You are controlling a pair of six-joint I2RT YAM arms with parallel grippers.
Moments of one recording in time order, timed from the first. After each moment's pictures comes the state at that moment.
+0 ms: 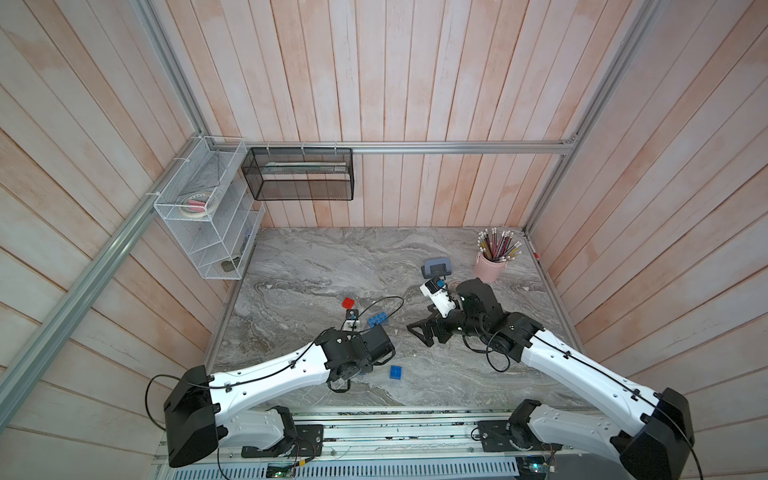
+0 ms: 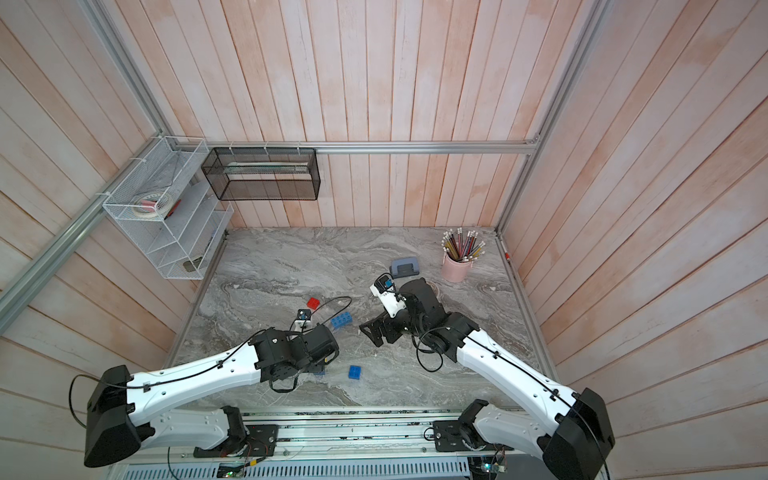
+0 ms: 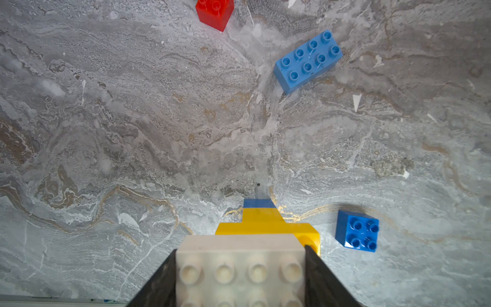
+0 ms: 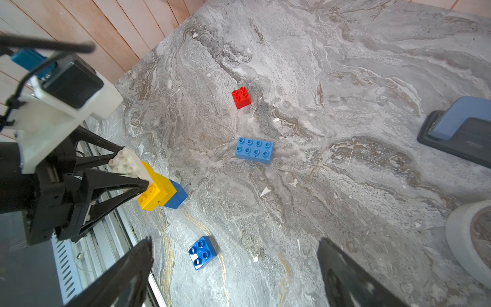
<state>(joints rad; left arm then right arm) -1.06 1.28 0.93 -1.00 -0.41 -0.99 0.73 1.12 0.88 -0.41 -0.27 0.13</state>
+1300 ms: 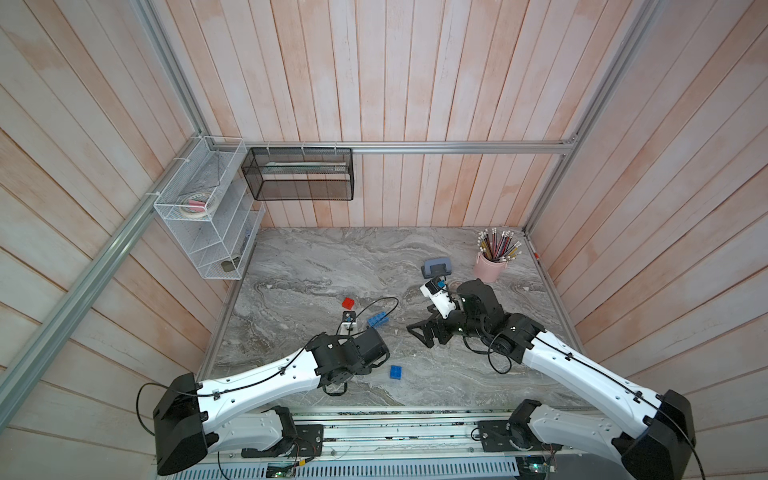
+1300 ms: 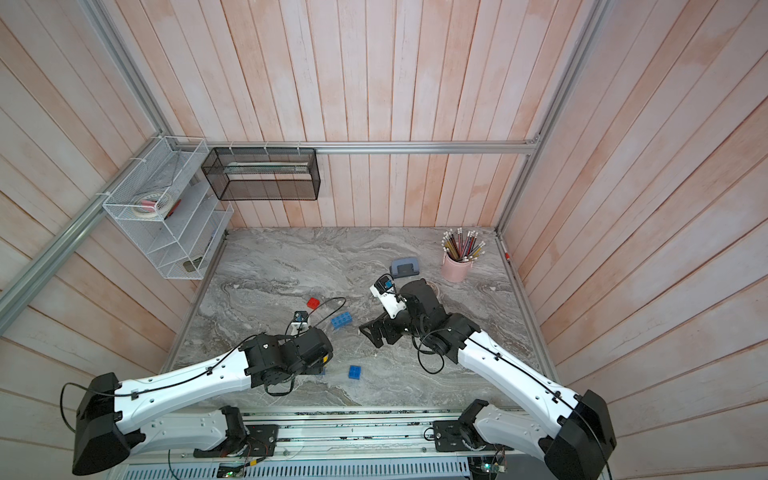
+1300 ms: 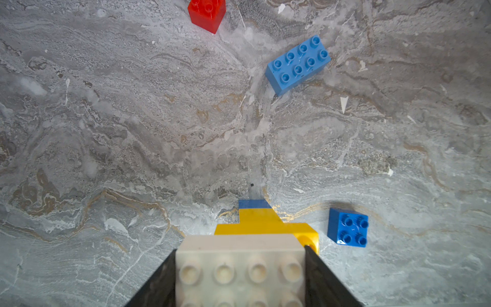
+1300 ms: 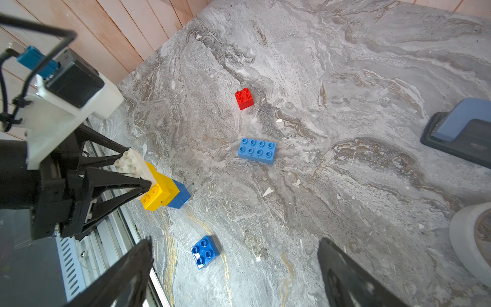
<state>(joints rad) -1.06 1.21 0.88 -0.96 -0.39 -0.97 0.73 1.11 0.87 -0.41 -0.27 0.13</state>
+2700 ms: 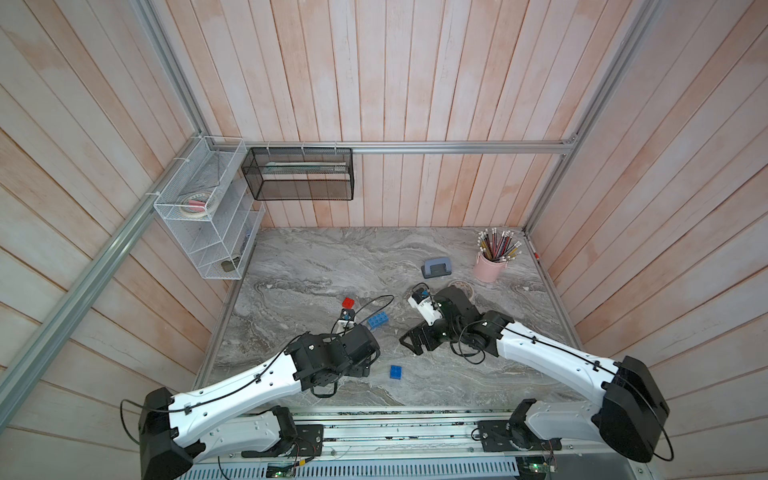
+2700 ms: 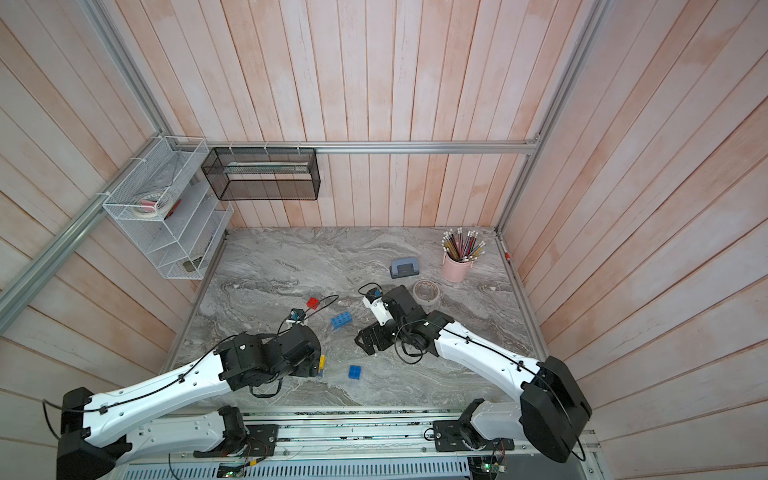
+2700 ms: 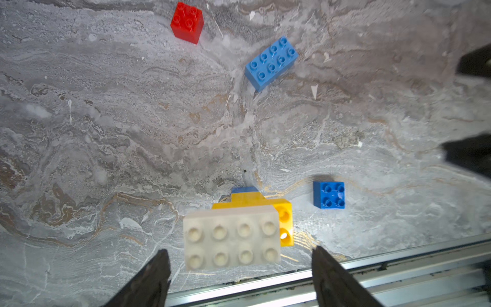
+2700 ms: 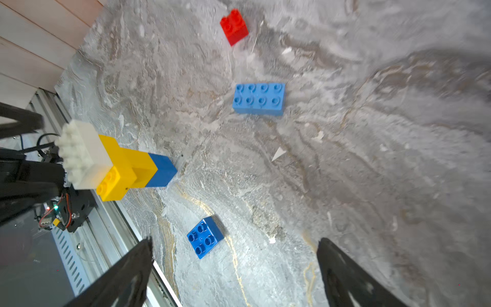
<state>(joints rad) -1.05 1.06 0.93 -1.02 -0.35 -0.84 0.82 1.33 0.84 -0.41 -0.26 0.27</state>
